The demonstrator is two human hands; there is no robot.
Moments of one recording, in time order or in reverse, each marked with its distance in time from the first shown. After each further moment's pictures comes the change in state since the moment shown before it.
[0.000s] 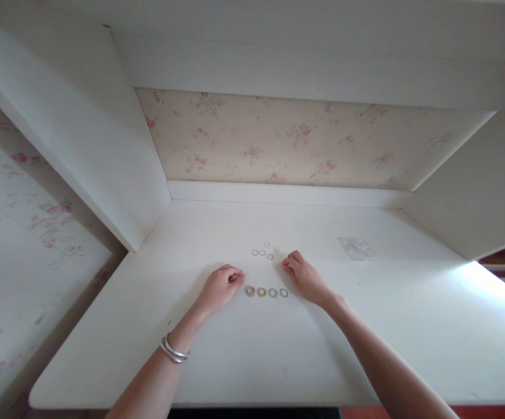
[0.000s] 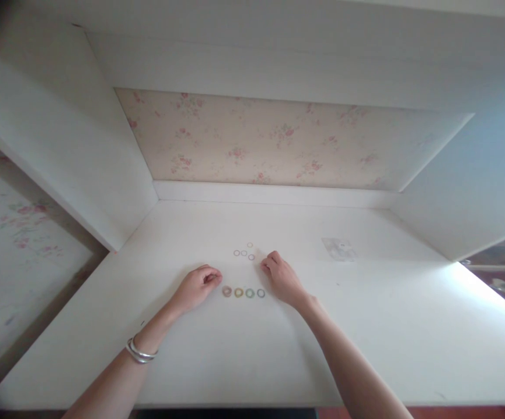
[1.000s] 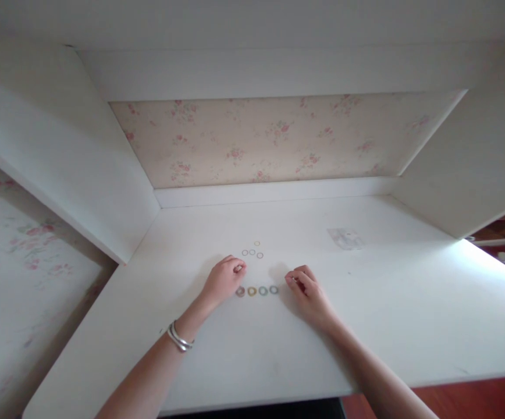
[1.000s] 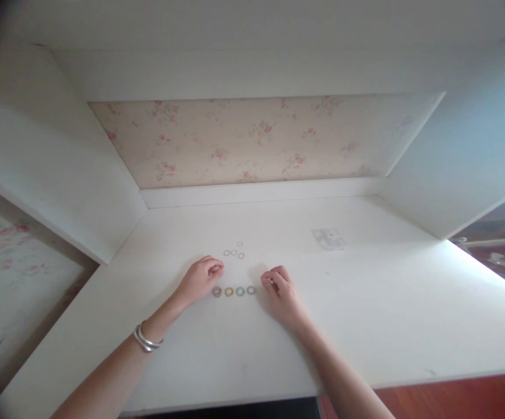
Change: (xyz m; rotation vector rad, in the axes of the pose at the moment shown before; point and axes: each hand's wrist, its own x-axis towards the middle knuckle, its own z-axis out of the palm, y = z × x) left_hand 0.028 0.033 0.014 0.164 0.003 0.120; right_hand -0.061 -0.010 0.002 0.401 0.263 0.201
